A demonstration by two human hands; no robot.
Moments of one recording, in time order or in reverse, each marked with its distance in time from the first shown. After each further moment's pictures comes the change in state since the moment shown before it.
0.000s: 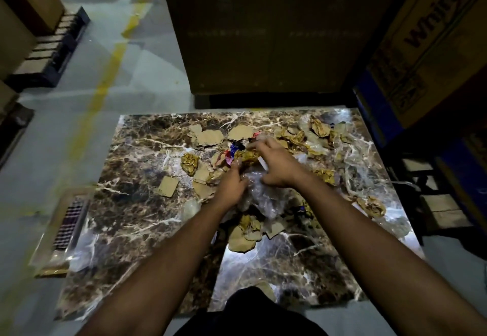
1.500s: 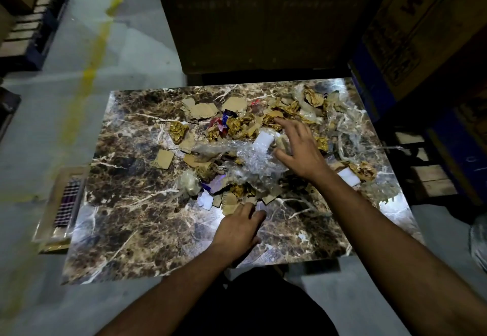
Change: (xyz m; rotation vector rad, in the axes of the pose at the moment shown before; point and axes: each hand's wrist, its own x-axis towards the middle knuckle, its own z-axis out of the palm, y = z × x) left_hand -0.159 -0.047 0.065 0.739 -0.288 0.364; right_hand -0.070 0.051 0.029 0.053 0.324 0.069
